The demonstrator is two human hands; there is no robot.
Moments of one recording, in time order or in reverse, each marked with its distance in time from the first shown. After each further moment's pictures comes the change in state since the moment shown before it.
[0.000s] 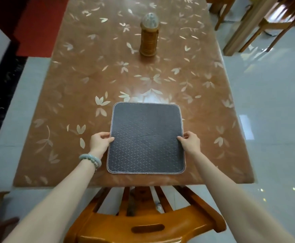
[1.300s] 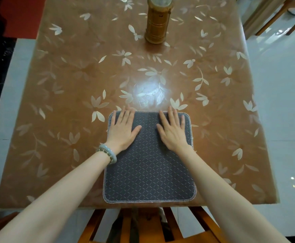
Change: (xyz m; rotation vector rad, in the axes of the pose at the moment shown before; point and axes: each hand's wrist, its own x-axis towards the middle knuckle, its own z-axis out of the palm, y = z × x) left_hand 0.065 0.042 0.069 1.122 -0.131 0.754; right_hand 0.058 -0.063 0.081 -0.657 -0.027 -0.625
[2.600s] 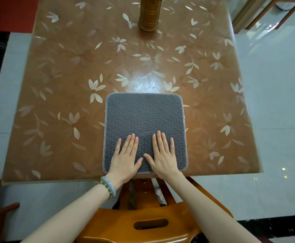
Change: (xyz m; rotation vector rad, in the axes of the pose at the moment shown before) left_hand -0.163 0.057 0.053 0.059 0.009 0.134; right_hand -0.167 -0.033 0.043 -0.100 -0.024 -0.059
